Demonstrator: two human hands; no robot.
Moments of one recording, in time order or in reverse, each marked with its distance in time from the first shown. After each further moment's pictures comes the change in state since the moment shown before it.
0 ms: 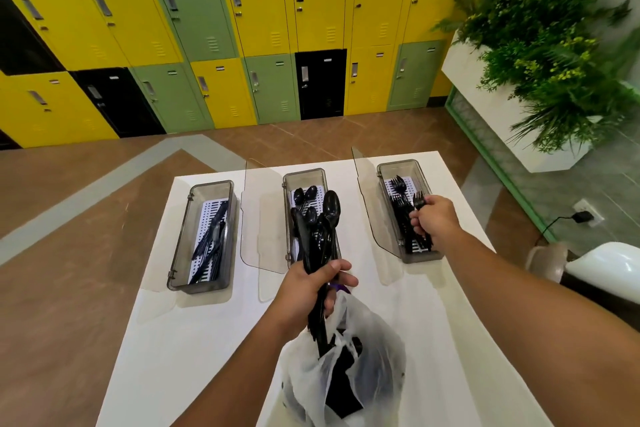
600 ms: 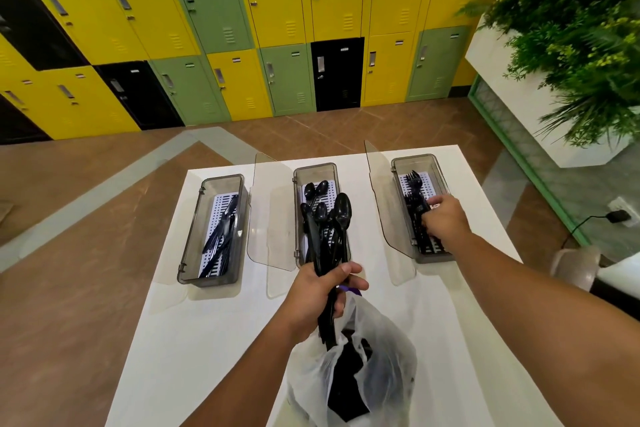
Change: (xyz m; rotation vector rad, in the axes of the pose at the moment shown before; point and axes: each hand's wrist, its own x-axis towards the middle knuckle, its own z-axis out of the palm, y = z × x) left_hand 0.006 -0.008 0.005 0.011 0.033 -0.018; right_hand 0.030 0.018 0.011 -0.271 0.012 -0.093
